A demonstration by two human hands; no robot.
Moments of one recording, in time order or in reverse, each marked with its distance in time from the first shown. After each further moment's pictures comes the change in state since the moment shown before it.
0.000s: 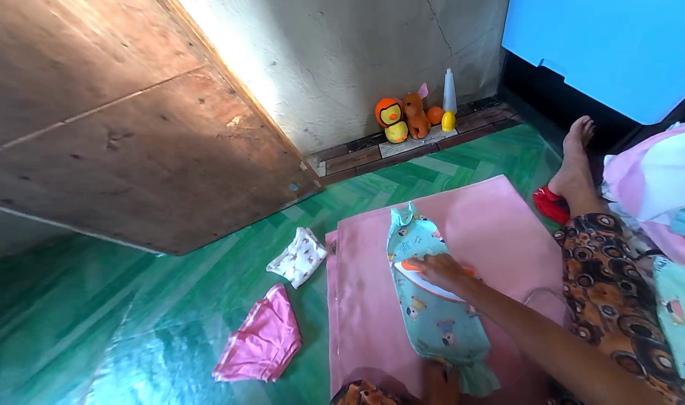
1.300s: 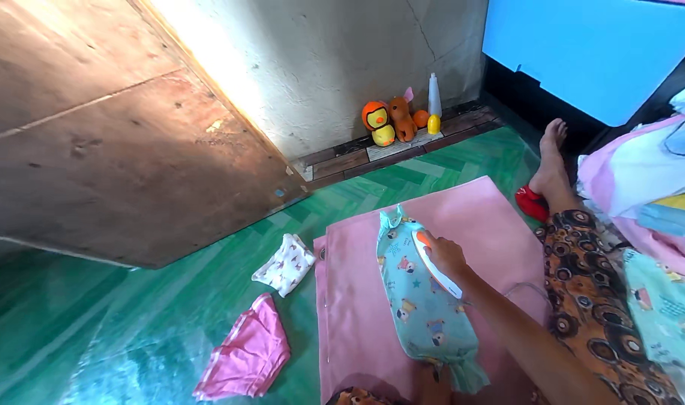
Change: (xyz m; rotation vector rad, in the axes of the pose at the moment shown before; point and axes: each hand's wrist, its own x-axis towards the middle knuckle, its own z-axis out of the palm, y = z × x) left_hand -0.005 0.003 0.003 -0.084 0.020 0.014; right_hand -0.002 0.027 -0.023 0.243 0.130 0.525
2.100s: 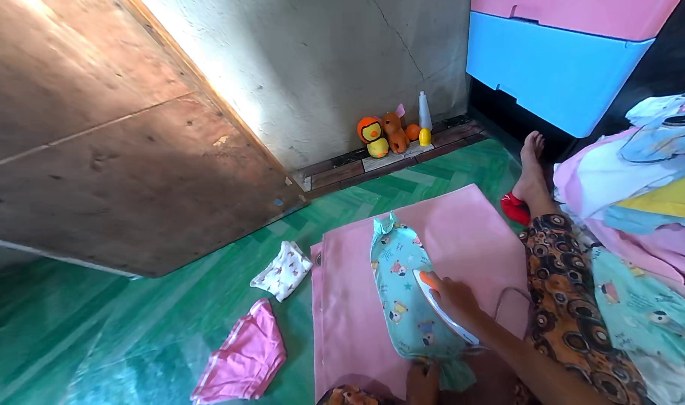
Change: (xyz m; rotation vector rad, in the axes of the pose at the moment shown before) left_hand 0.004 0.001 -0.003 0.069 -0.017 -0.035; right_hand -0.087 0.041 0.040 -0.005 -0.067 -0.098
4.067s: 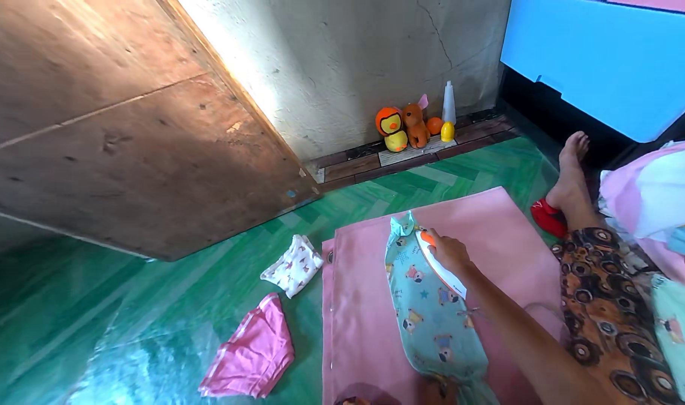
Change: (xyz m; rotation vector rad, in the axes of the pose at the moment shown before) left_hand 0.000 -0.001 0.002 -0.053 0.018 0.037; right_hand 0.123 -0.035 -0.061 -0.021 0.060 0.034
